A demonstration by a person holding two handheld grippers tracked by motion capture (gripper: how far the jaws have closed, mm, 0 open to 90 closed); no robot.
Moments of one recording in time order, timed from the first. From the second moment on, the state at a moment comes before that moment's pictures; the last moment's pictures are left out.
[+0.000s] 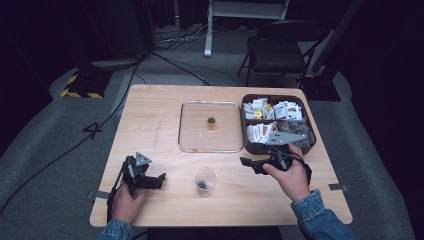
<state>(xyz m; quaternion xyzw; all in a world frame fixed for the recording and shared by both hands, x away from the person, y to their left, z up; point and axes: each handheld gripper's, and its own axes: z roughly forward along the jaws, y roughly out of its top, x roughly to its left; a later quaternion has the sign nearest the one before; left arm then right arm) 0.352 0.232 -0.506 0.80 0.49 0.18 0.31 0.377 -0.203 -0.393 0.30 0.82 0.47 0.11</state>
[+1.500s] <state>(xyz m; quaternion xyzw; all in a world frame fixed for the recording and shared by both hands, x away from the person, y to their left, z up) 0.352 0.231 -0.506 0.80 0.49 0.17 0.31 0.386 -0.314 -0.462 0.42 0.82 0.37 0.13</state>
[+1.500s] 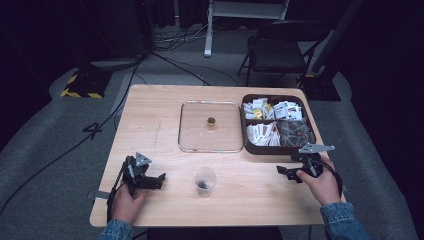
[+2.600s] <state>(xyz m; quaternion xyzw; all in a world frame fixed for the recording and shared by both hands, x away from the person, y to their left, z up) 0.352 0.231 -0.506 0.80 0.49 0.17 0.31 0.365 -0.305 -0.505 0.39 0.83 0.36 0.17</state>
